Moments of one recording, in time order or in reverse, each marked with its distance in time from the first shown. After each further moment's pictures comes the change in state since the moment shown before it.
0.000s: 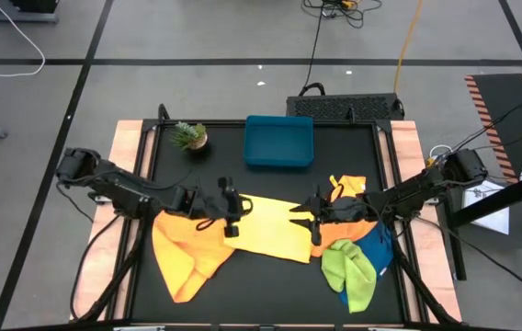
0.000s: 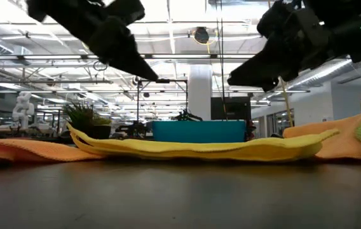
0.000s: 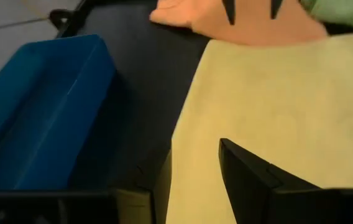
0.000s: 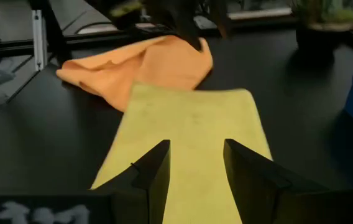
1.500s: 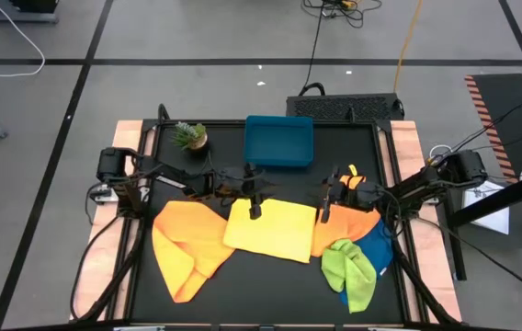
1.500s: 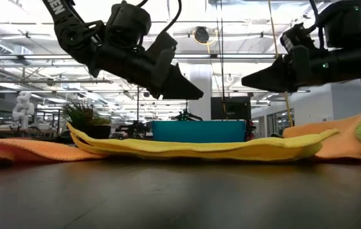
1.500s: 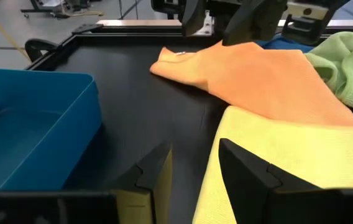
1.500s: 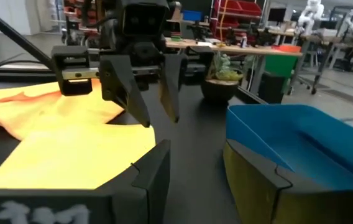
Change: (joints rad) left arm 0.264 0.330 -0.001 0.626 0.343 0.022; right arm -0.179 0.001 -0.294 0.550 0.082 -0.225
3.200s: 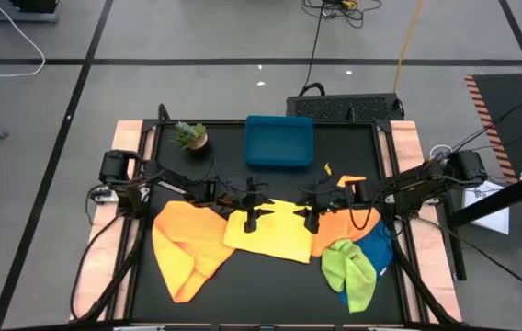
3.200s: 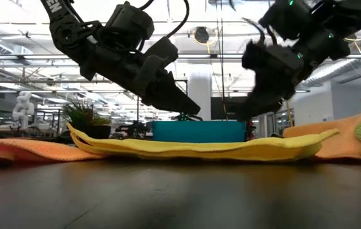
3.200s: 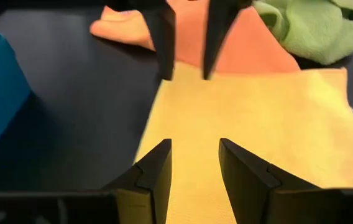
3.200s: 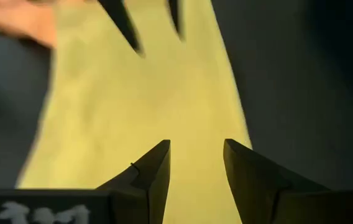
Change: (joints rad) left arm -0.072 0.028 0.001 -0.107 0.086 0.002; right arm -0.012 0.001 0.423 -1.093 -0.279 0.459
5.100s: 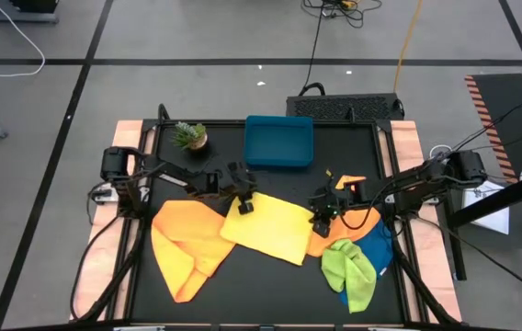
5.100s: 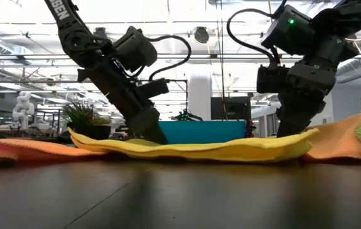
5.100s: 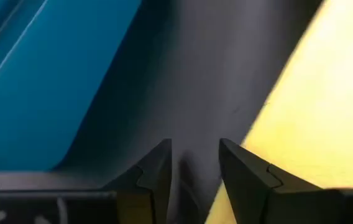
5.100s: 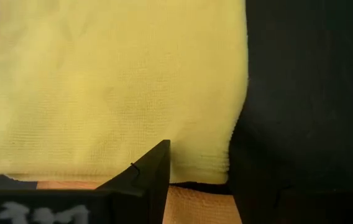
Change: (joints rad) left arm 0.108 -0.008 0.000 -0.312 -0.314 0.035; right arm 0.004 0.000 -0.002 -0.250 -0.117 0.077
